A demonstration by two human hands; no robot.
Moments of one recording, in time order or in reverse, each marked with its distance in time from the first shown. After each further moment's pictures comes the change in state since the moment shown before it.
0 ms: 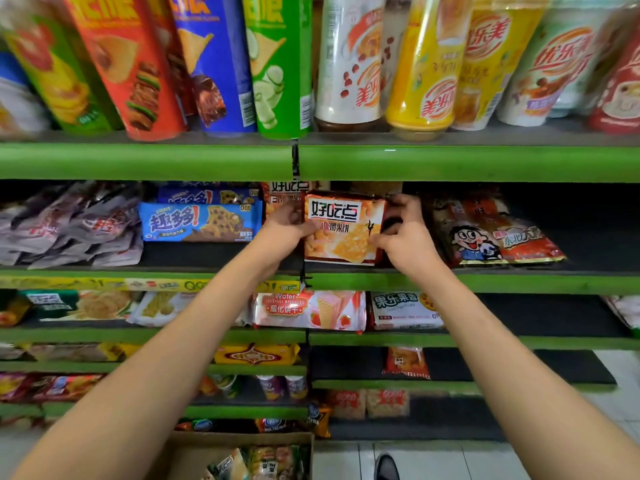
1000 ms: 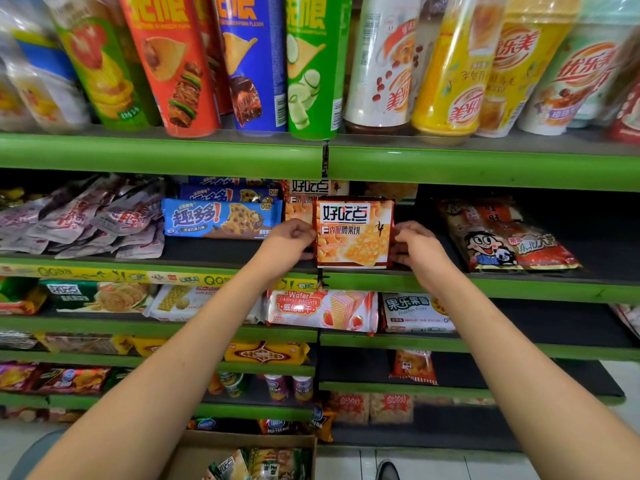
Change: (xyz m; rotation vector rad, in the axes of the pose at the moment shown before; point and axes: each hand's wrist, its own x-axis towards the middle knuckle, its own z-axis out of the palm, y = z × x) left_hand -0.014 -0.023 -0.030 0.077 0.003 -0.057; right_hand 0.003 0.012 0.012 0.349 -0.035 0.361
